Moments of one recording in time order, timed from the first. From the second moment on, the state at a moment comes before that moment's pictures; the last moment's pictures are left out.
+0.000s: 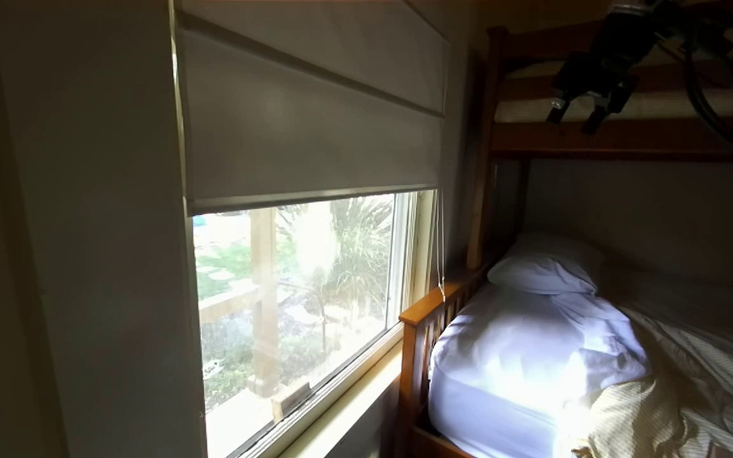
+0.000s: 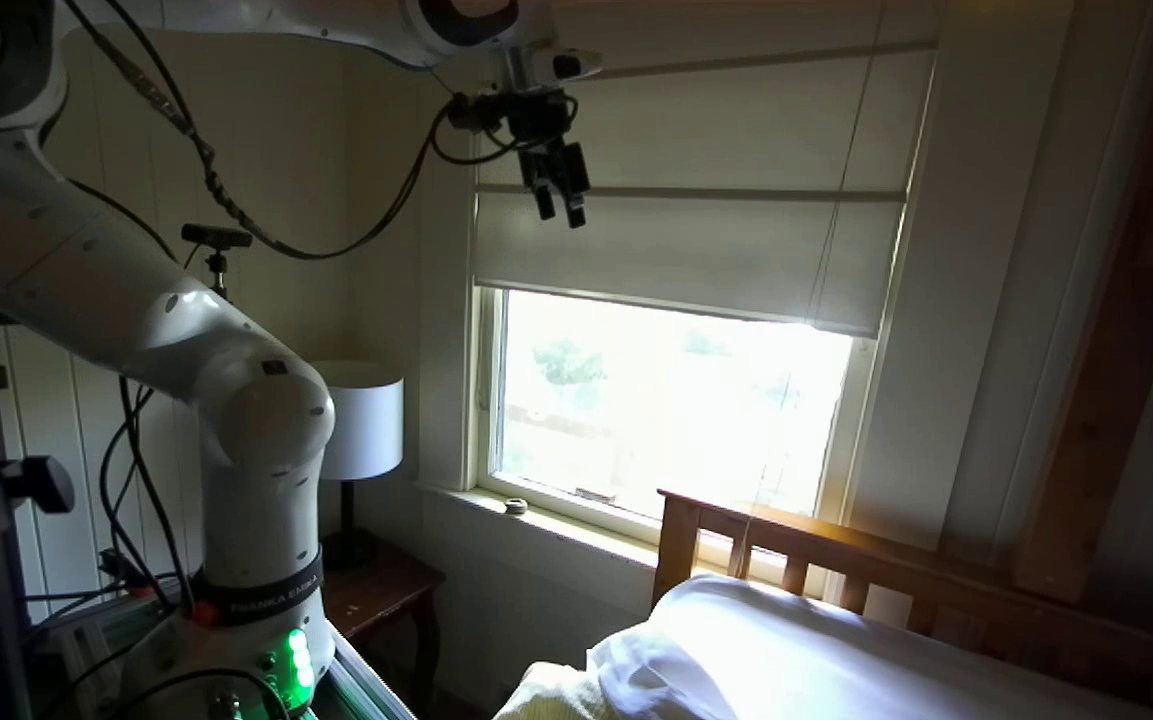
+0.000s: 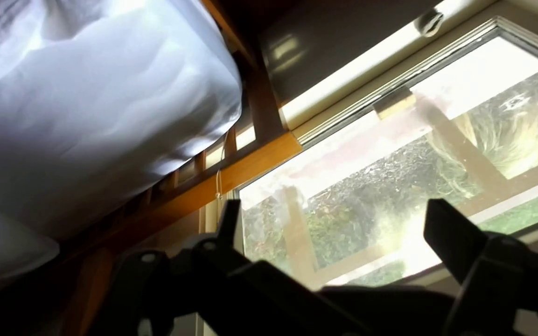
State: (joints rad) arm -0.16 -0.81 -0.05 -2.21 -0.01 1.83 0.20
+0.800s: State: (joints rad) arm -0.12 -0.45 -0.25 -1.81 0.08 1.84 -0.01
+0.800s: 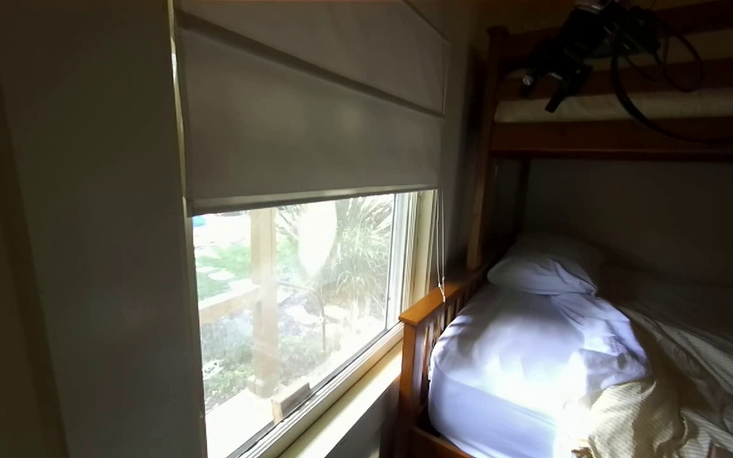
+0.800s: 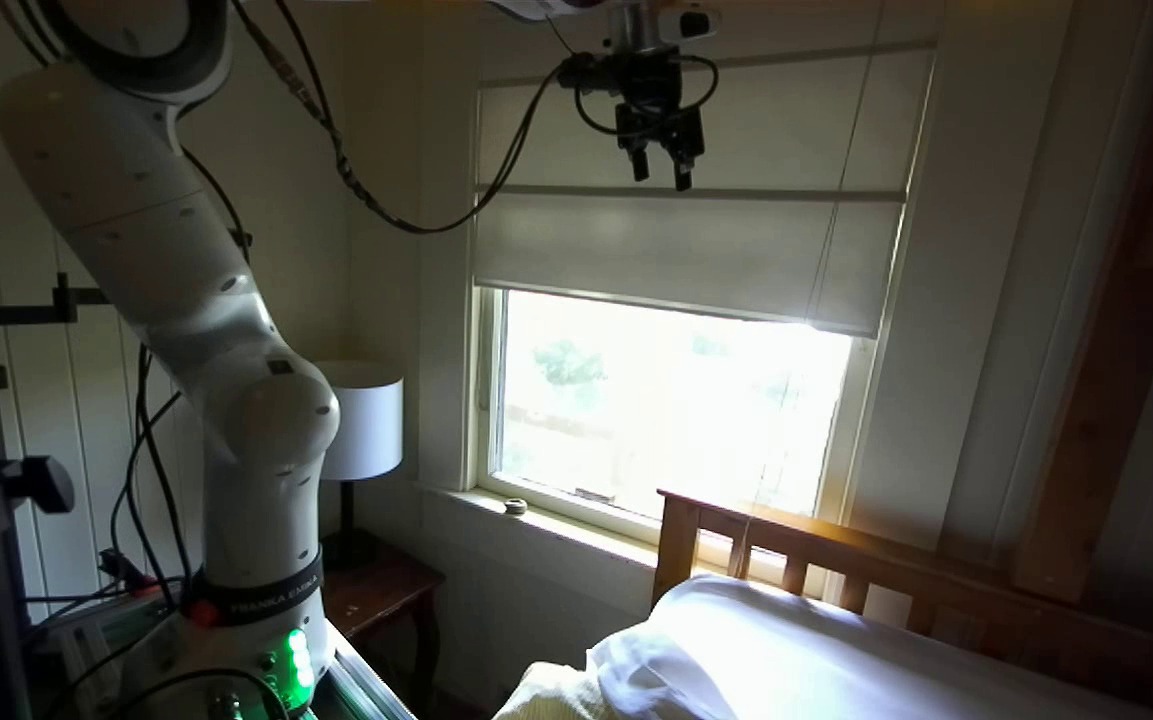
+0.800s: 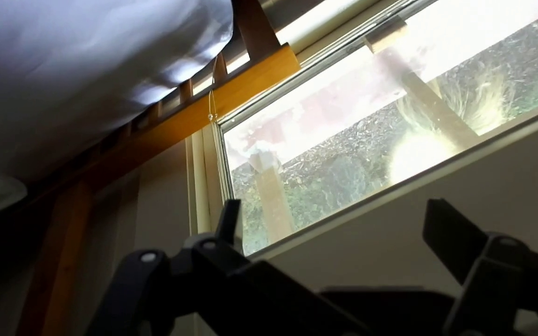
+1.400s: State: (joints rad) arm -0.11 -0.43 -0.33 -1.83 0.26 1.95 -0.14
